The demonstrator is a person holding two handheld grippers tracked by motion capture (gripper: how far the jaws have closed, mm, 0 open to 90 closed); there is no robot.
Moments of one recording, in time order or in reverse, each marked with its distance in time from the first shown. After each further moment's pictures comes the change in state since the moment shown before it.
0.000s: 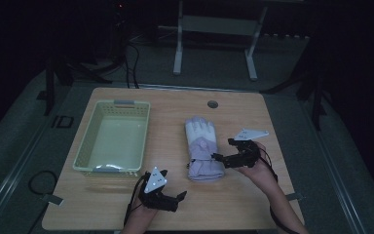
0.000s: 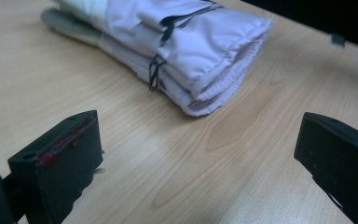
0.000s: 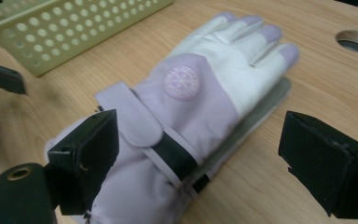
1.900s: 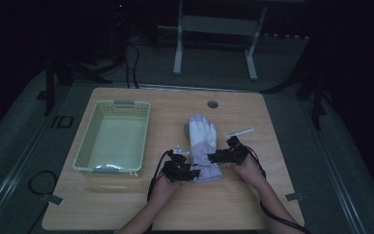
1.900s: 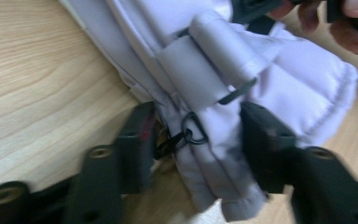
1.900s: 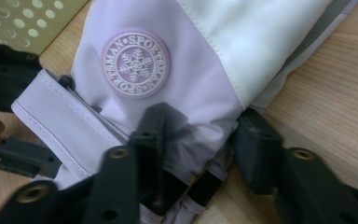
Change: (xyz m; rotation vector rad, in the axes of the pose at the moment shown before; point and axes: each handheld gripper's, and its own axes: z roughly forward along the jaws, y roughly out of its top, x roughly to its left) left arm 0.030 0.045 0.091 0.304 -0.082 -0.260; right arm -0.036 -0.027 0.068 0.184 0.192 0.266
